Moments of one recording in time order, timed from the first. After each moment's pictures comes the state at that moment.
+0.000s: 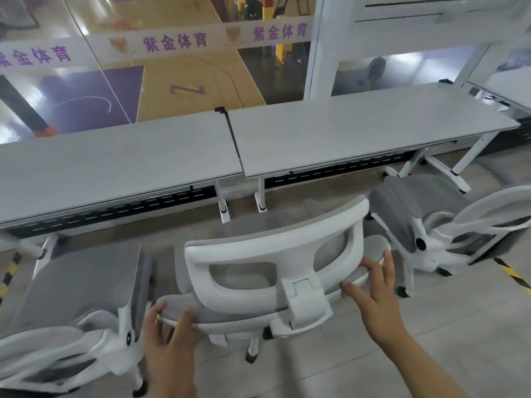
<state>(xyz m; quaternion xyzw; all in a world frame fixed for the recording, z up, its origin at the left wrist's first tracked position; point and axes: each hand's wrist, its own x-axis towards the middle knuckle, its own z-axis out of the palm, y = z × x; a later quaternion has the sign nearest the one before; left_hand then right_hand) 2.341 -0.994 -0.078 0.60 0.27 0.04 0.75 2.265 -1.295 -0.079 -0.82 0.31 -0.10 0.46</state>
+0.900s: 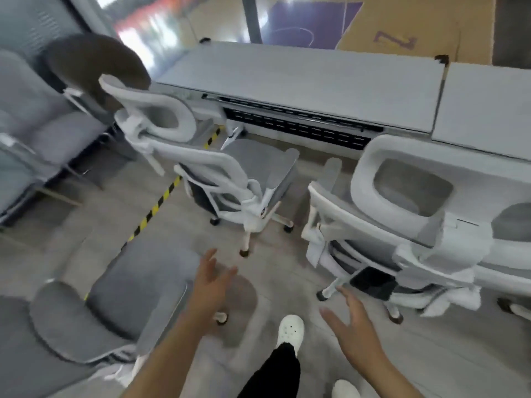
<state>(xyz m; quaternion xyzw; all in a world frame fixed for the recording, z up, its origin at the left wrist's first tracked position) 2.143 -0.848 -0.084 0.68 0.42 0.03 0.60 2.175 -1.120 -0.142 -0.81 0.03 0.27 0.53</state>
